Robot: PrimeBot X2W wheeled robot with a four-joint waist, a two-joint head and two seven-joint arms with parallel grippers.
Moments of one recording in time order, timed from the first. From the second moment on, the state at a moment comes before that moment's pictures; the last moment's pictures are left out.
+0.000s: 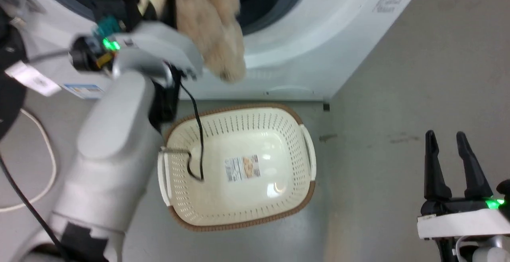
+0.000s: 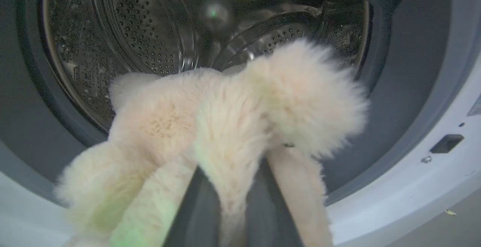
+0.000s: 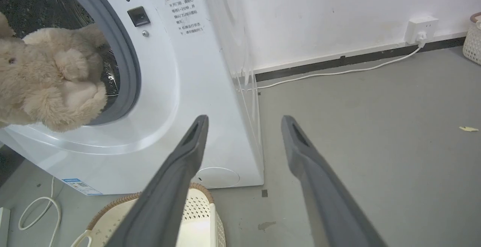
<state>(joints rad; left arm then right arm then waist) -0.93 0.19 -0.39 0.56 -0.50 0.15 -0.16 -0.06 -0.05 -0.08 -0.02 0.31 0.13 -0.25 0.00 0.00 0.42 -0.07</state>
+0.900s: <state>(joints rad) -1.46 0.28 -0.33 0.70 -0.46 0.13 -0.20 -0.13 -0.05 -0.05 -0.06 0.31 0.13 -0.25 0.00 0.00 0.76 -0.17</state>
